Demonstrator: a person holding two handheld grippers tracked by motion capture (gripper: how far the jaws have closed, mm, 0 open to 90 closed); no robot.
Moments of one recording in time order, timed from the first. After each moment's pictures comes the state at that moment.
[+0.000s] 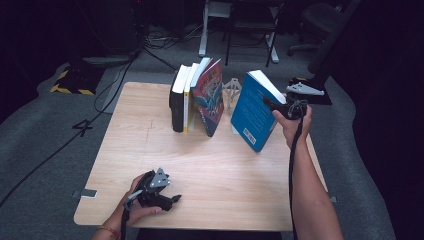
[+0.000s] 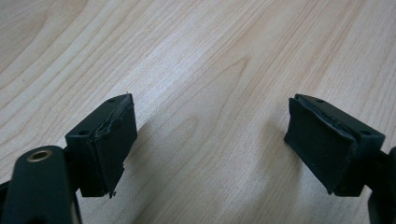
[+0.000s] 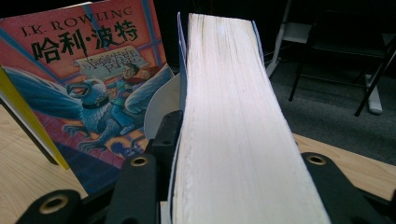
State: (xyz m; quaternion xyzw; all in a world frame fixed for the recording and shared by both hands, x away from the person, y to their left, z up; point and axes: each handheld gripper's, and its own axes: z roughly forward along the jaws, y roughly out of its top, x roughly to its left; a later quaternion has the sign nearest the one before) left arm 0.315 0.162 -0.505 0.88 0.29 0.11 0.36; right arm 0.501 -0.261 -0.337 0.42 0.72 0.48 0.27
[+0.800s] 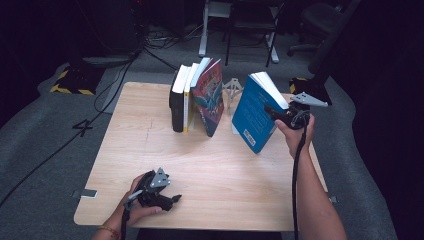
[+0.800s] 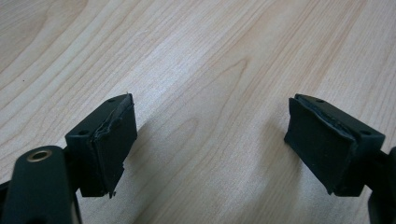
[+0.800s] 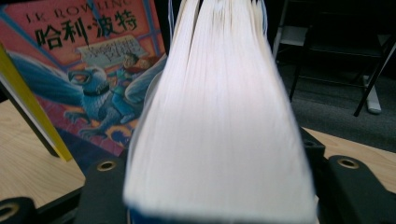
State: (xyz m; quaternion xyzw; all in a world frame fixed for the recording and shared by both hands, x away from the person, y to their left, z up) left arm 0.315 0.161 -0.505 0.88 0.30 0.11 0.36; right arm 0.482 -0.272 -0.358 0.42 0.71 0.49 0.28
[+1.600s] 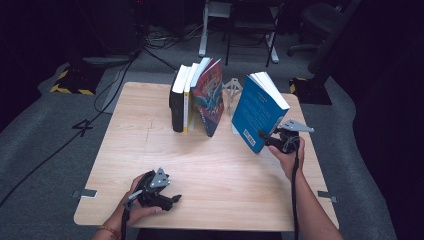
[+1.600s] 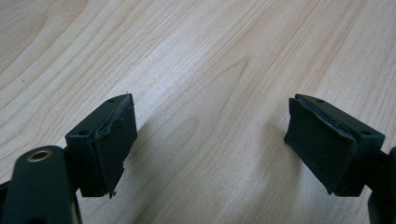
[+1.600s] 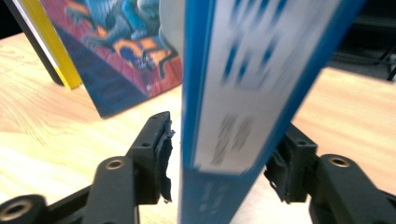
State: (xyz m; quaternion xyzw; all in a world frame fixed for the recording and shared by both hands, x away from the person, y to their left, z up) left arm 0.315 0.161 -0.505 0.88 0.30 0.11 0.36; right arm 0.458 -0.272 -0.443 0.41 0.74 0.47 0.24
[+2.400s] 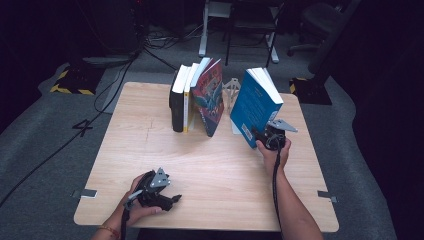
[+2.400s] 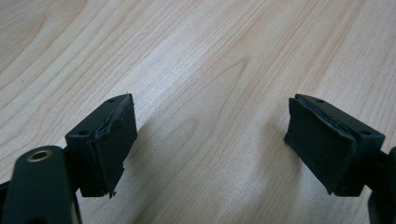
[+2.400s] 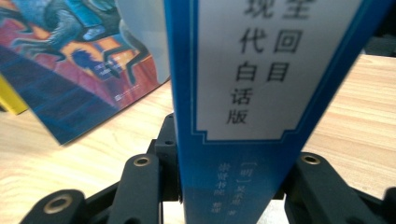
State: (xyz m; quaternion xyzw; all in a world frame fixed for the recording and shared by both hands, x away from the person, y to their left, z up) left arm 0.315 0.161 -0.505 0.88 0.29 0.11 0.36; right arm 0.480 -0.238 -0.466 0.48 0.70 0.45 0.28
